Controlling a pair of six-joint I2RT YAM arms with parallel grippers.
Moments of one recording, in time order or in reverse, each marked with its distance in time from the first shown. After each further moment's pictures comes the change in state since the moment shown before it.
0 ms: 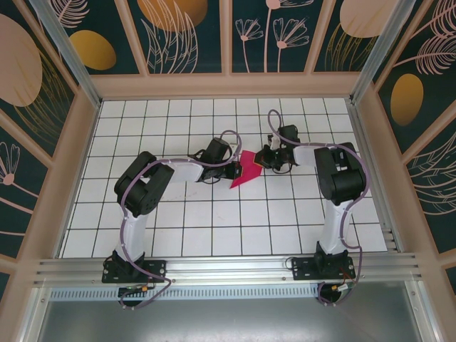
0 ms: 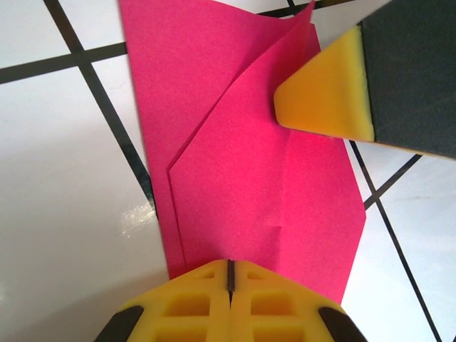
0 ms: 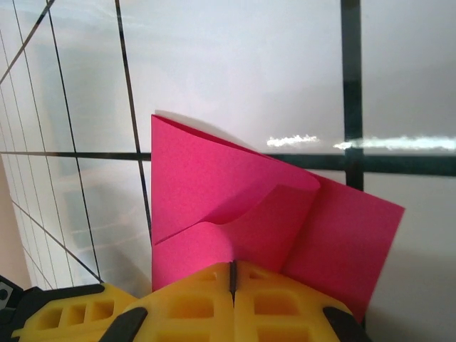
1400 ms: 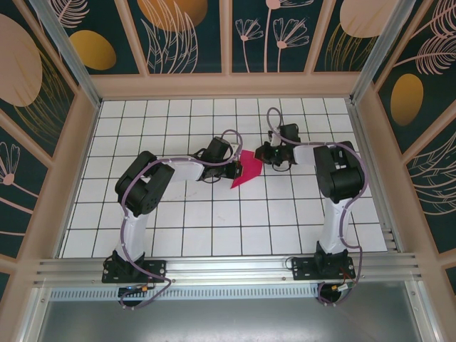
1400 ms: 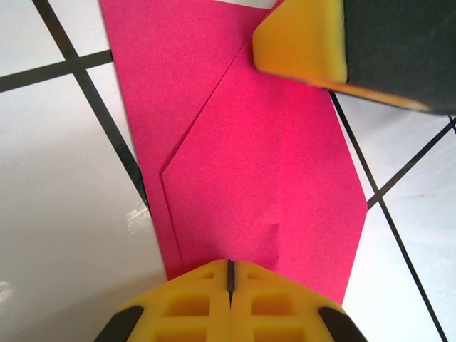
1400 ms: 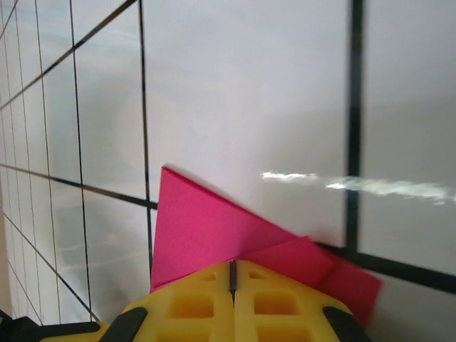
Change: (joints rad) left arm 0.000 0.009 0.022 -0.027 0.000 0.021; right arm -0.017 0.027 0.011 0.101 0.027 -0.033
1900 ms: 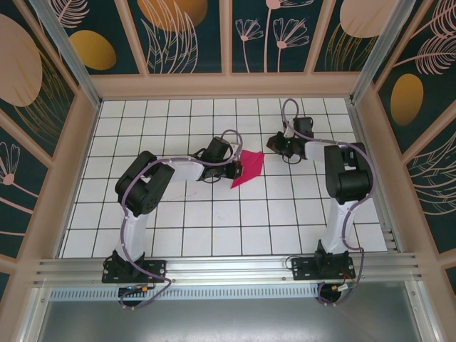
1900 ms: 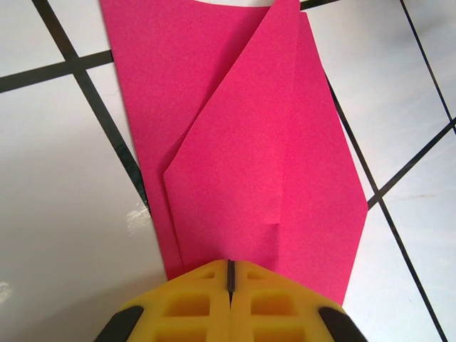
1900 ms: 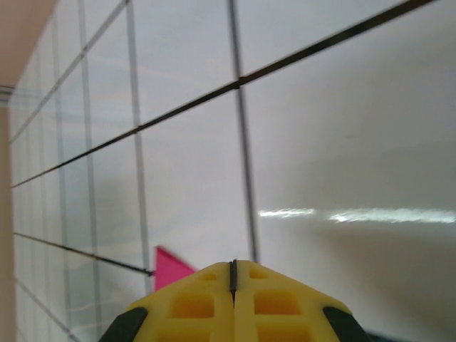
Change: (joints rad) left arm 0.000 0.000 0.000 0.000 0.000 0.000; right arm -0.087 -0.063 0.013 0.029 0.030 0.048
